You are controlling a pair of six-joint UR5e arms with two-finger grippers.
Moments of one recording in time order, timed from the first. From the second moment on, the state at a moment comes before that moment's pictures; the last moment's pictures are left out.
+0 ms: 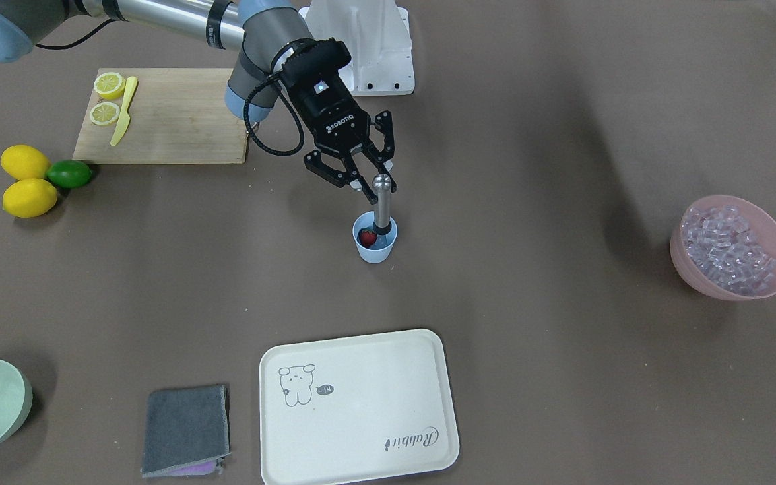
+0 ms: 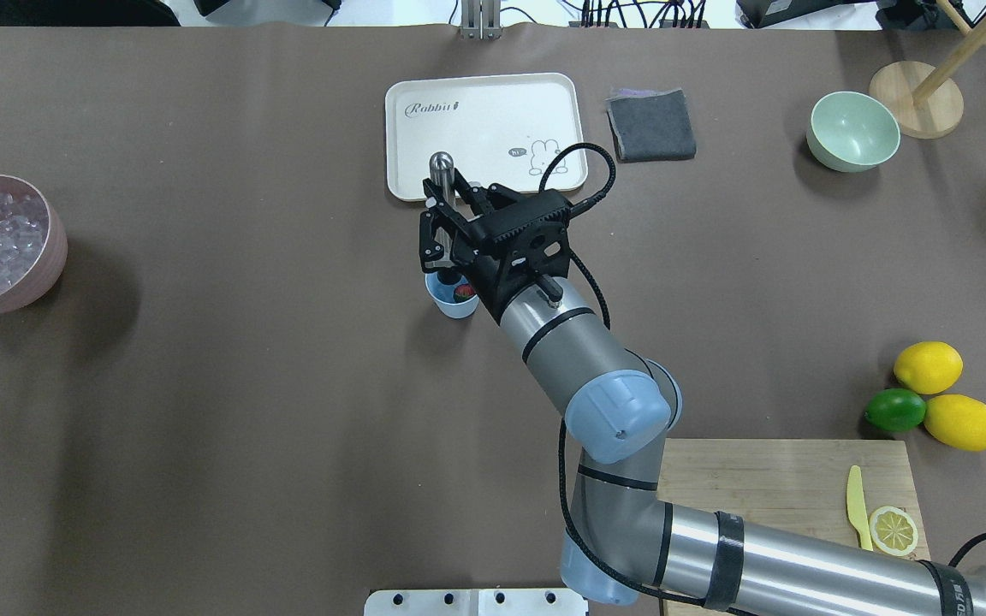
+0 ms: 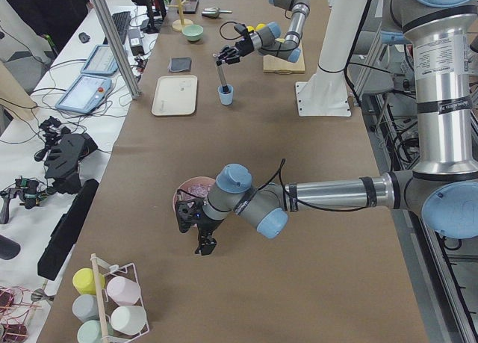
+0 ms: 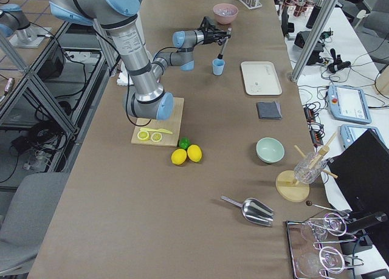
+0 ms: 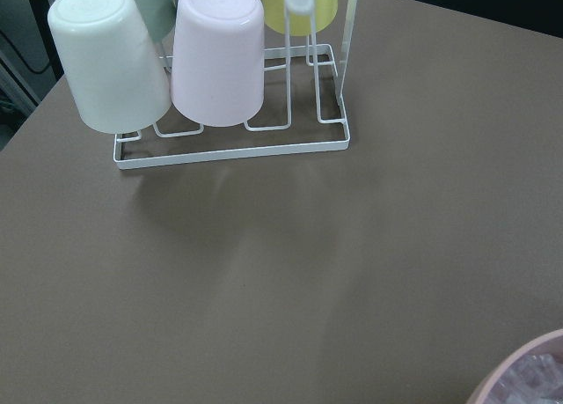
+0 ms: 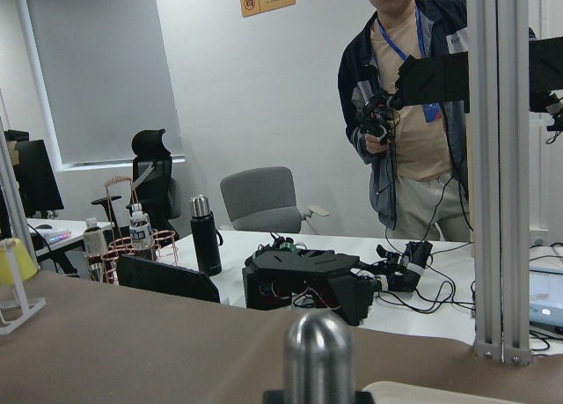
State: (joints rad) left arm -1.39 -1.41 -1.58 -2.34 -2.00 -0.88; right arm 0.35 -0.90 1.54 -0.34 0.88 0.61
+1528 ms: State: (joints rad) left arm -1.39 -1.49 -1.70 -2.35 -2.11 -0.87; right arm 1.03 -1.06 1.71 -1.13 1.77 0.75
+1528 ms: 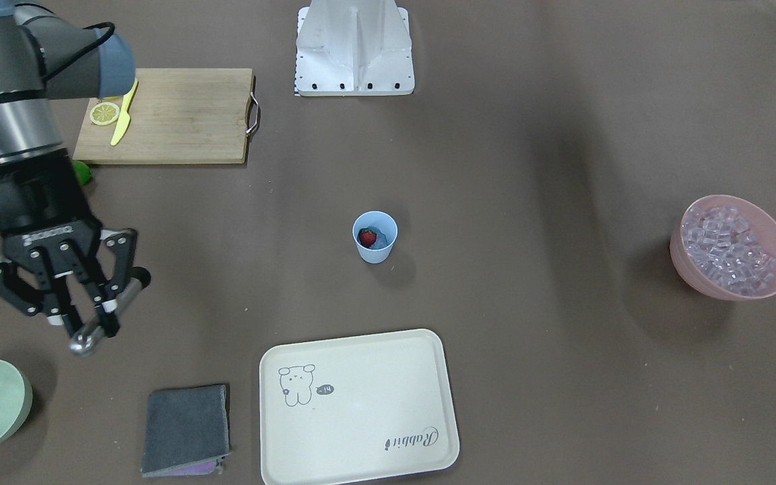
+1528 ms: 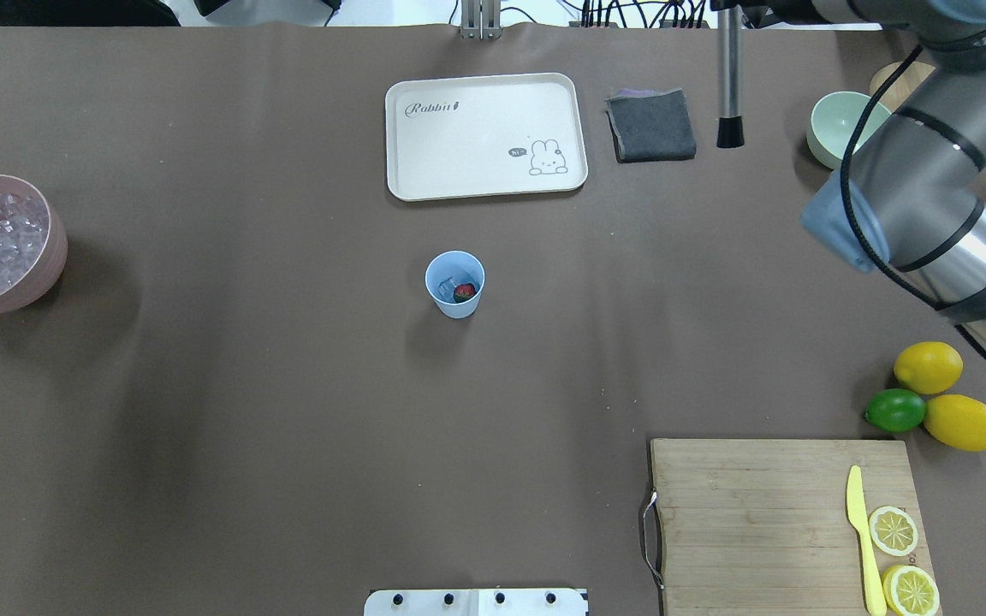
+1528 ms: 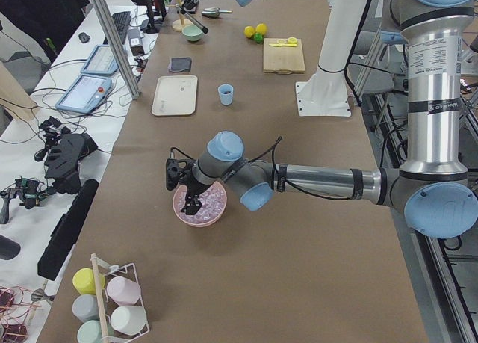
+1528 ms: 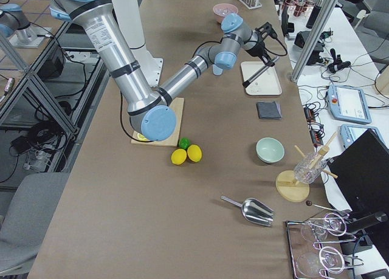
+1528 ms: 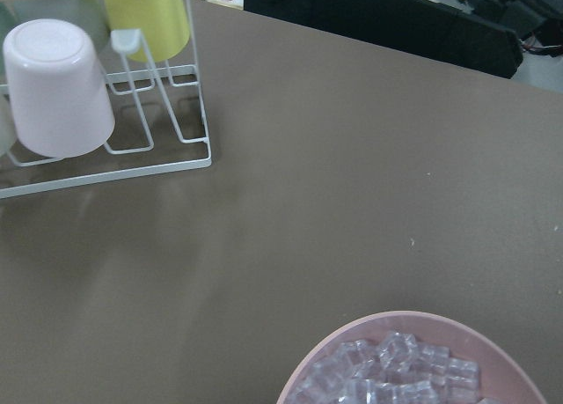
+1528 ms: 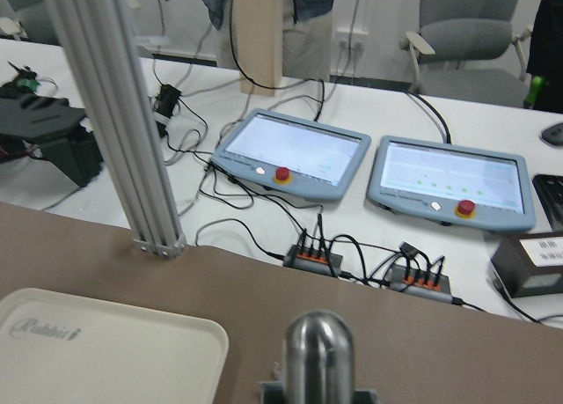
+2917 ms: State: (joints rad) left arm -1.38 -1.51 -1.72 -2.42 -2.24 -0.76; right arm 0.98 -1.25 1.53 -1.32 2.11 0.66
